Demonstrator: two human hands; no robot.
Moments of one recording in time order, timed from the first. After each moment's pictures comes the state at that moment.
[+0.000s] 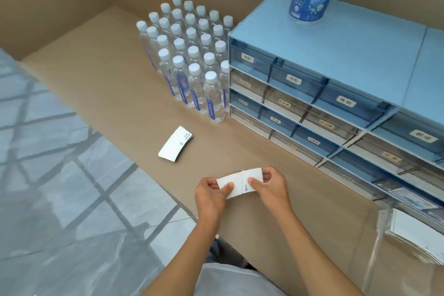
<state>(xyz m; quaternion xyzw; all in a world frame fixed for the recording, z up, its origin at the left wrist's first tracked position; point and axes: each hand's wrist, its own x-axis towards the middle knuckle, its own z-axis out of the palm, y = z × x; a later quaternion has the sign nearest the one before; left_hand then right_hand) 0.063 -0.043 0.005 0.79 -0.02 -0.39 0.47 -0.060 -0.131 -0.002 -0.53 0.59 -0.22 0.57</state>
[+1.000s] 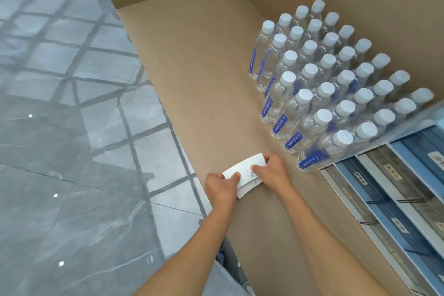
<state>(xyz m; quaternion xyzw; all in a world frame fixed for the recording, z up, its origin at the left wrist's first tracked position) 0.274 -0.066 -0.010 0.78 0.23 -0.31 0.50 0.233 -0.197 -0.022 -0.74 0.49 0.06 0.45</state>
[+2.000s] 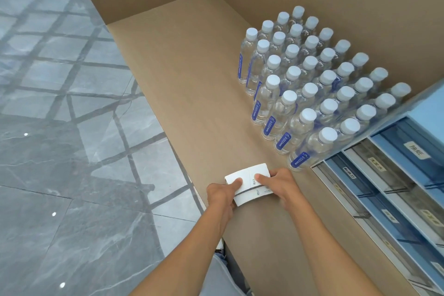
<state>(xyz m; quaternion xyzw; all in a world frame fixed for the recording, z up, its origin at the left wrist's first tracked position) 0.274 -0.073 -0.010 0.66 0.28 -0.43 0.54 0.196 -0.206 -0.011 -0.60 0.53 0.05 0.60</state>
